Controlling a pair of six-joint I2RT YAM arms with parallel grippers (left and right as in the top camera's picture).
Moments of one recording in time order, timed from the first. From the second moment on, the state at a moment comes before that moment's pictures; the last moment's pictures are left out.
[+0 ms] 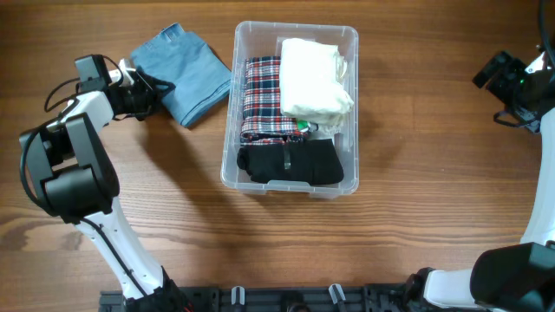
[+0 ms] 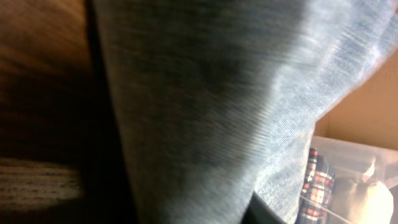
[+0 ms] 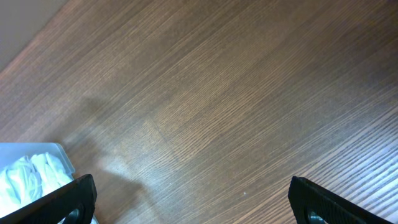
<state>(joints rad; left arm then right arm) 0.30 2.22 1.40 -0.26 0.75 -0.58 -0.36 1.58 1.59 -1.05 0.00 0.36</state>
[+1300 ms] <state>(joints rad) 0.38 1.71 1.38 -0.26 0.96 -0.58 -0.36 1.58 1.59 -1.05 0.00 0.36</state>
